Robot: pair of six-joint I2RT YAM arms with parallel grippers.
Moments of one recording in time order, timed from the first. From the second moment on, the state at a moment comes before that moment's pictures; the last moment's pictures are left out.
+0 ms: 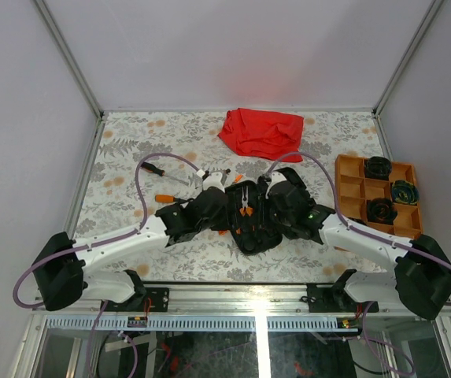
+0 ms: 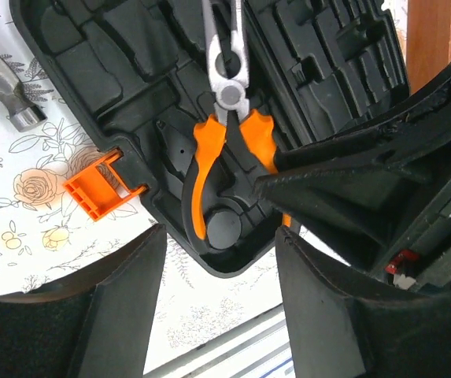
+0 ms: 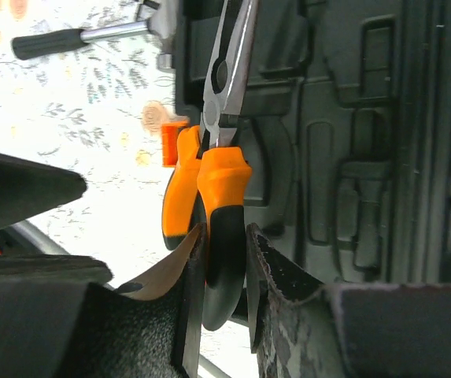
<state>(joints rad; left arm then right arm) -0.97 1.29 0.85 -0.30 -0.19 -0.85 0.78 1.25 0.68 -0.14 -0.06 0.62</state>
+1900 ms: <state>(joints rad) -0.81 1.45 0.68 -0.11 -0.11 -0.93 0.65 1.62 0.81 -0.07 -0.27 0.37</state>
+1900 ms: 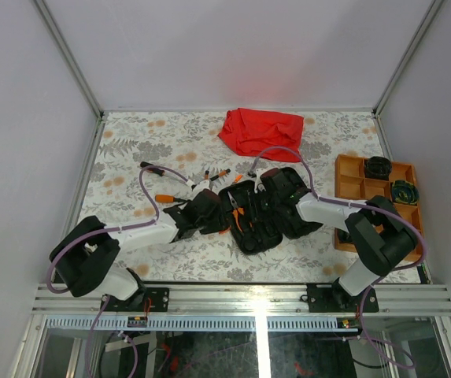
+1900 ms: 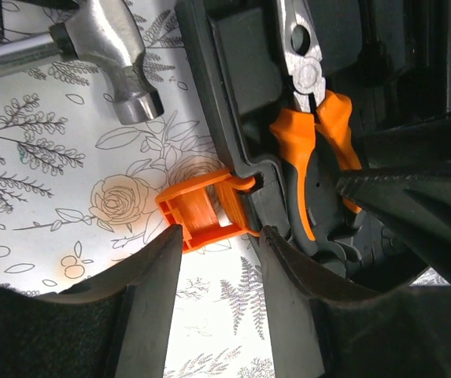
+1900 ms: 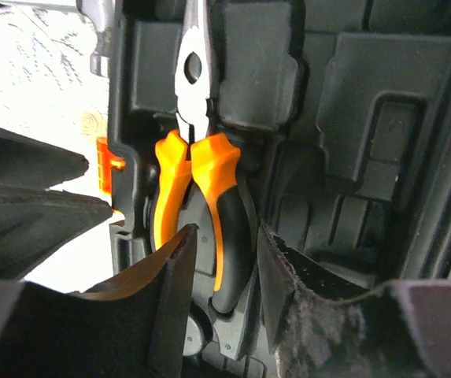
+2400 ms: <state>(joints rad) -0.77 1.47 0.70 -0.10 -0.06 -0.90 0.65 1.52 0.81 -0.15 -0.23 0.30</state>
